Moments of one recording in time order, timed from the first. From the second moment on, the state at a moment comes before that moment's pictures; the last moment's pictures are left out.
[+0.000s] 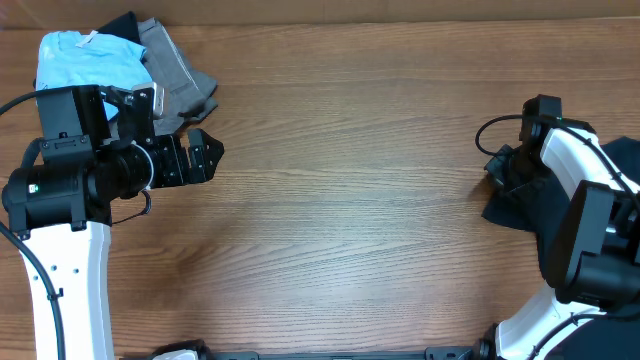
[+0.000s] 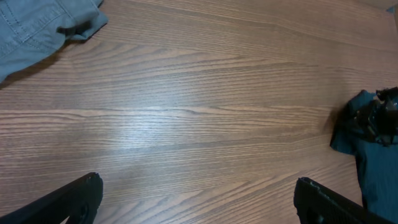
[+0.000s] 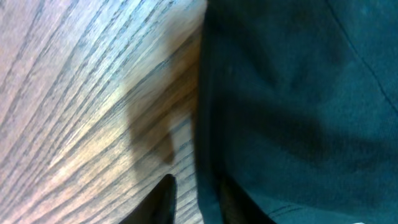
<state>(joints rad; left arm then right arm) 0.16 1.29 1.47 -1.18 0.47 -0.05 -0.23 1.93 1.26 -0.86 0.00 0.54</state>
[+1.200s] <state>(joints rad) 0.09 1.29 1.47 -1.13 0.36 -0.01 0.50 1.83 1.26 -0.59 -0.32 0.62</state>
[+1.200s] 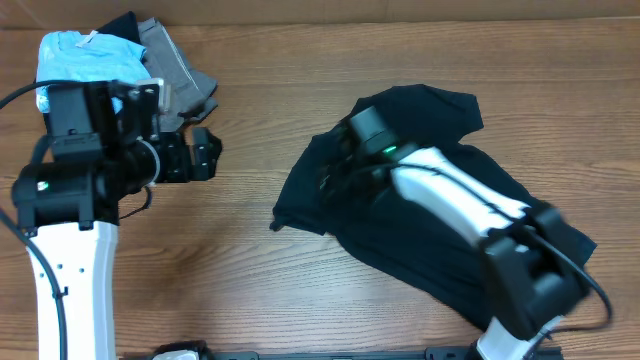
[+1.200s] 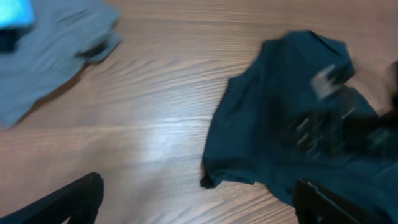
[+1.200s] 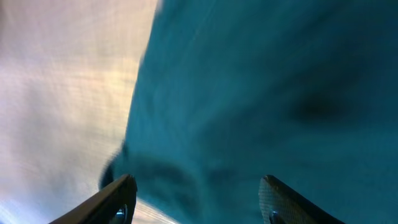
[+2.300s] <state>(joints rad) -0.37 2.12 1.49 -0.71 0.17 0.04 0.10 1.17 1.27 -1.06 0.04 0.63</state>
